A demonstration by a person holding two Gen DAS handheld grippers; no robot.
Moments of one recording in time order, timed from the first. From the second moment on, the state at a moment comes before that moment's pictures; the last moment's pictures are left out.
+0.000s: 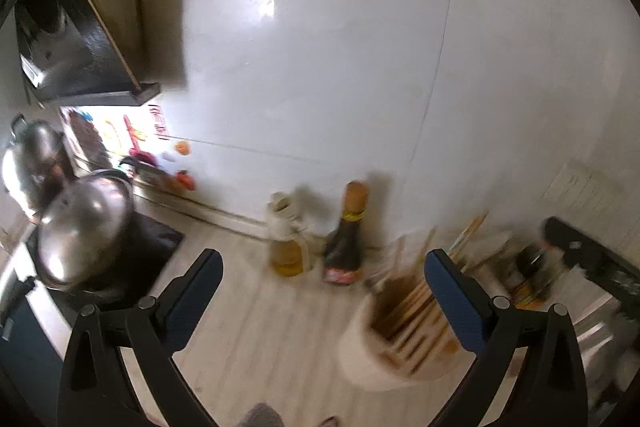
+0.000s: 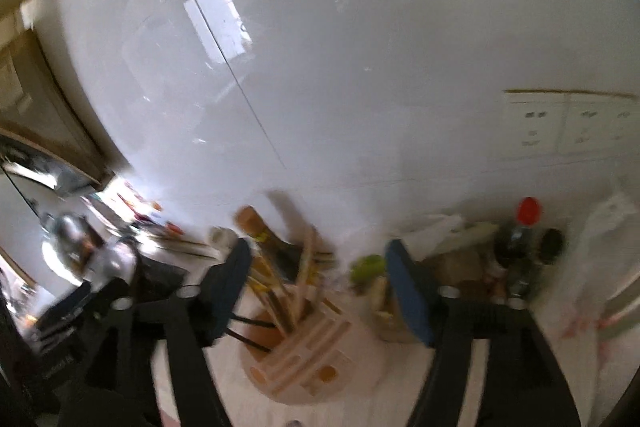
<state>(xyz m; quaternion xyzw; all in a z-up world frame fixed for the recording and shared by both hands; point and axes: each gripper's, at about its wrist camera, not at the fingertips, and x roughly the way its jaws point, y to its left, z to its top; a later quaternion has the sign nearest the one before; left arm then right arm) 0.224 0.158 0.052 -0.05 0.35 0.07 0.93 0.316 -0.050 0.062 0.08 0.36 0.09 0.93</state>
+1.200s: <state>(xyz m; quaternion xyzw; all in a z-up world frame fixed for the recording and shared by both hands) 0.019 0.164 0.054 0.01 0.33 0.01 0.94 0.032 -0.019 0.064 -0.04 0.28 -0.06 0.96</state>
